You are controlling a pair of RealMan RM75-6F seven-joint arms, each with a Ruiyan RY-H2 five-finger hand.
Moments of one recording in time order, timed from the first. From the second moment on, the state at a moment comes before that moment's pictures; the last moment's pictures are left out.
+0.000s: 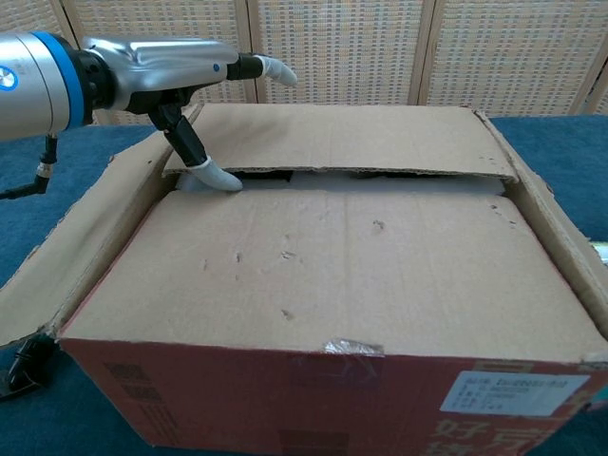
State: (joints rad) left arm -0.92 -1.32 -0.20 -1.89 0.94 0.98 0.66; right arm 0.24 -1.08 0.16 -1.71 -1.36 1.38 -0.07
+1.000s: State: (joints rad) left arm -0.93 -1.35 -0.29 -1.73 1.10 1.13 0.56; right arm 0.24 -1.07 0.17 -1.71 -1.35 1.38 -0.06
